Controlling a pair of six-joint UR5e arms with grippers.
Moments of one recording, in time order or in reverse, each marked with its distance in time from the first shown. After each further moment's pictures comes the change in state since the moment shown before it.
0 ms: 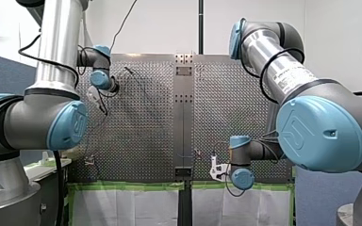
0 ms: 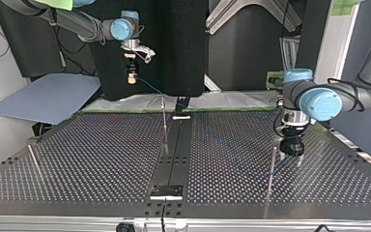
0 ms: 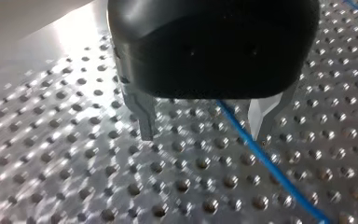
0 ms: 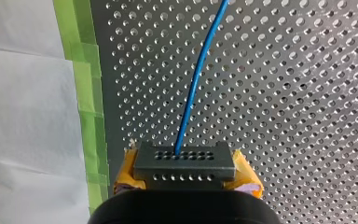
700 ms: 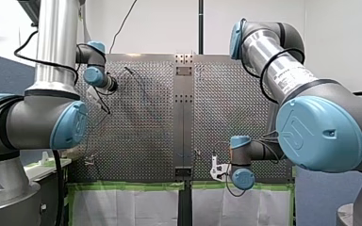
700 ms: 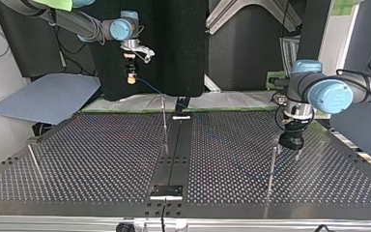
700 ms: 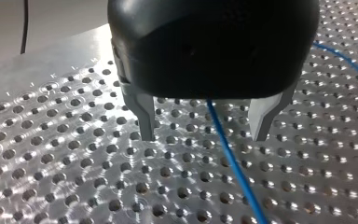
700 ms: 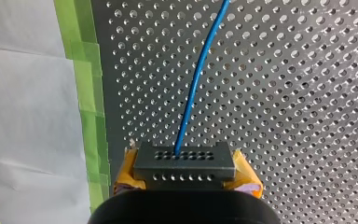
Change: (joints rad) left arm 0.034 0.063 -0.060 -0.039 0.131 -0.165; right arm -0.004 0.001 0.000 0.000 -0.004 0.004
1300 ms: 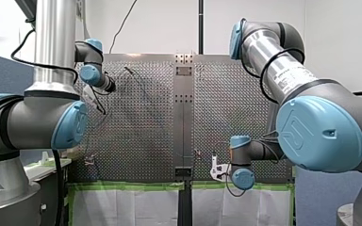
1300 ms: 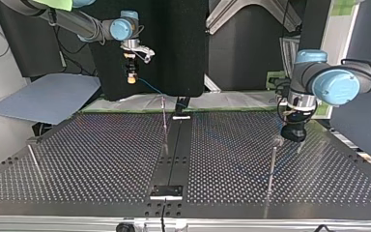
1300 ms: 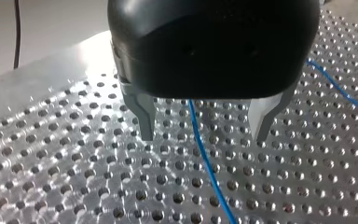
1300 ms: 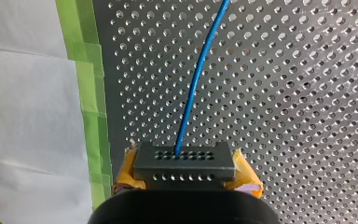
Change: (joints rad) left arm 0.016 0.067 -0.059 -0.041 0.014 0.060; right arm 0.000 0.000 0.000 0.005 -0.001 0.004
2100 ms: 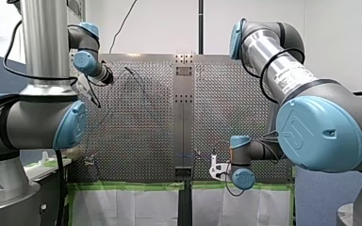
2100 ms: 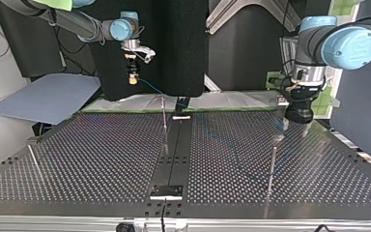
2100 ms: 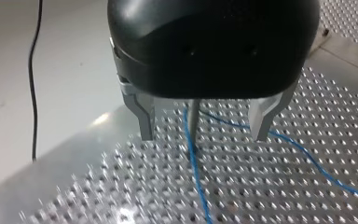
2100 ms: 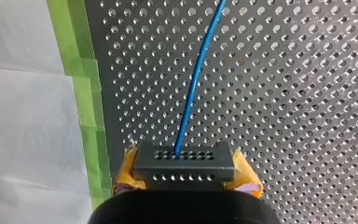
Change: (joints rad) left arm -0.008 0.232 -0.122 -0.087 -0.016 0.069; right arm 0.000 0.000 -0.003 -0.009 -0.033 0.033
